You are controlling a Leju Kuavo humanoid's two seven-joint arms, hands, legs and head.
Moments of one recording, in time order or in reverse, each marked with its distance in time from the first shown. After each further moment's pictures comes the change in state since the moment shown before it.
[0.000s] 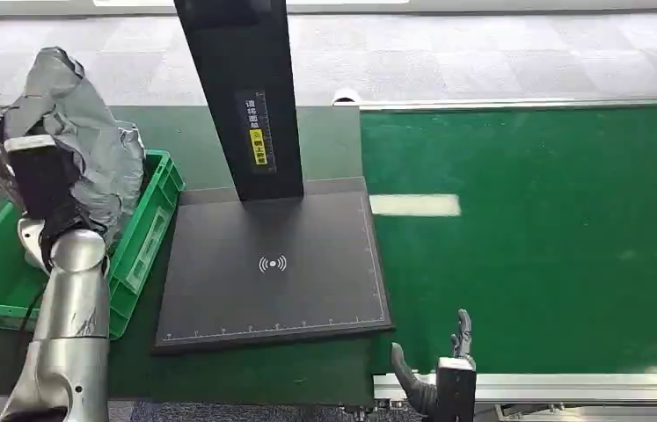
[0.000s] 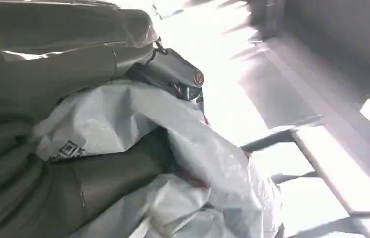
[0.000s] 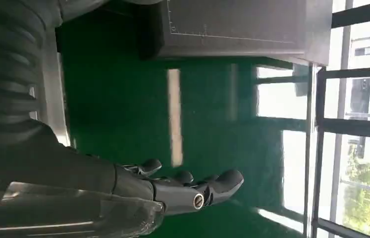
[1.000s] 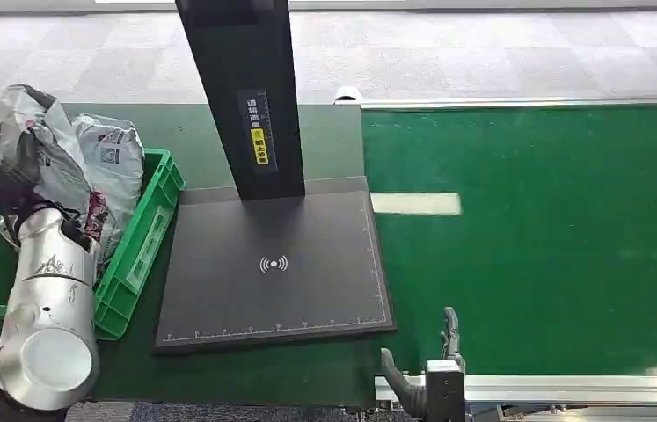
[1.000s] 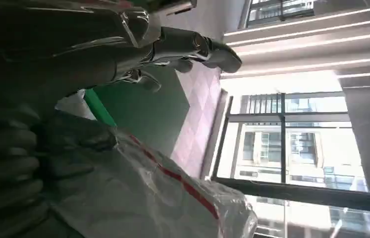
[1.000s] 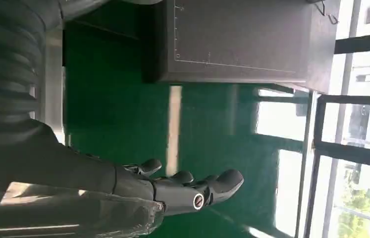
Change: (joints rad) left arm -0.245 0.008 0.431 0.398 0.356 -0.140 -0.235; right arm -0.009 -0.052 0.078 -0.010 0.032 0.000 0.026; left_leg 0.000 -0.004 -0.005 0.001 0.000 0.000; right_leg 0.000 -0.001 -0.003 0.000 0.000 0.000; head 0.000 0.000
